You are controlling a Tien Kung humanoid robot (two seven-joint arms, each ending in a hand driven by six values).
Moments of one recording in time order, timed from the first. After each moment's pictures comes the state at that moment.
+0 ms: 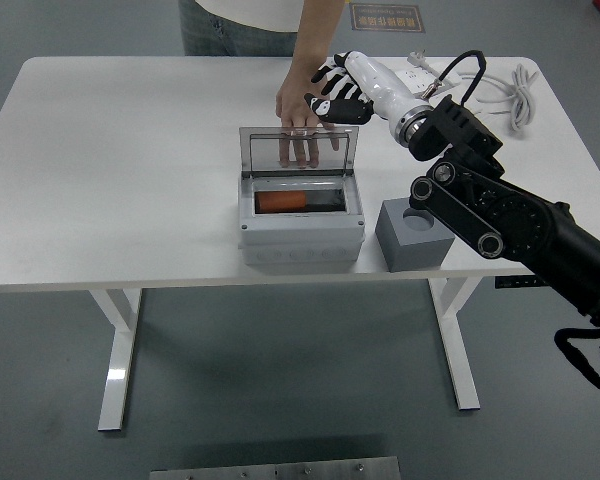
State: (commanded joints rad) left arm -0.16 0.40 -0.64 -0.43 0.54 0.25 0.36; right arm 0.94 -0.17 0.70 0.92 -1.53 -0.16 -0.15
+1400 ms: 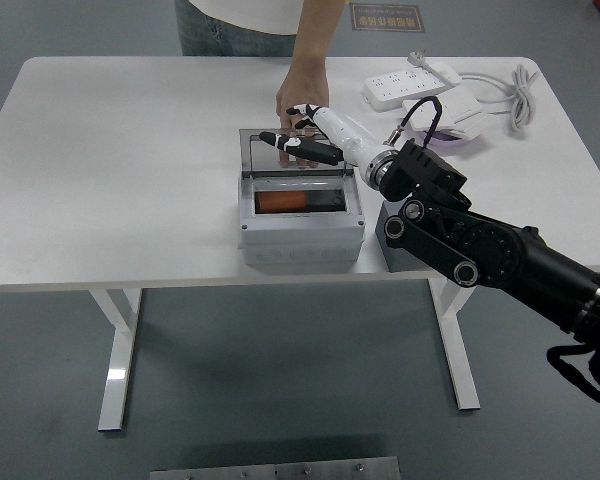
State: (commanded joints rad) left arm -0.19 0.40 -0.64 -0.42 0.56 0.25 0.37; right arm 0.93 -0.14 0.53 0.93 -1.45 -0.18 -0.17
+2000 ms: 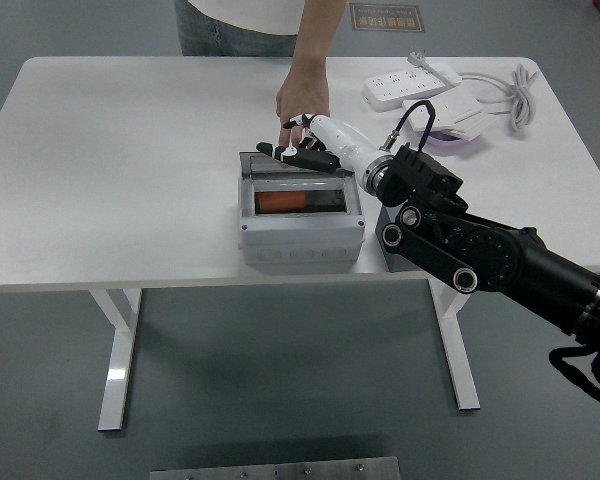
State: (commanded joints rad) left arm -0.18 0.40 -0.64 -0.42 0.55 0.25 0.36; right arm 0.93 -0.14 0.50 0.96 -1.48 -0.16 -0.20
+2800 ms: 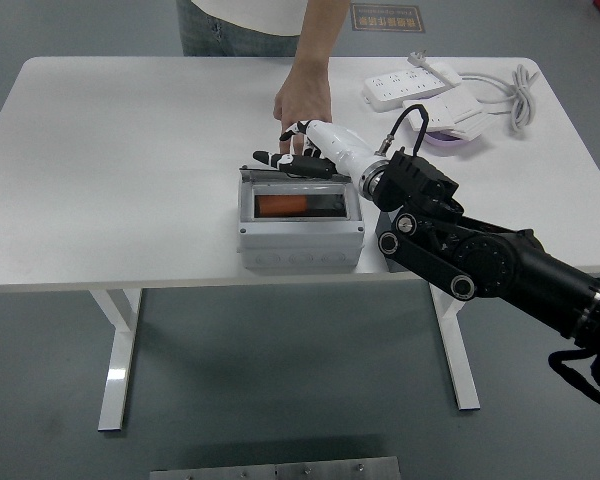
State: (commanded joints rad) left arm -0.18 0.40 -0.64 -0.42 0.56 0.25 0.37; right arm 0.92 -0.14 0.49 0.97 -1.51 -0.16 -0.22
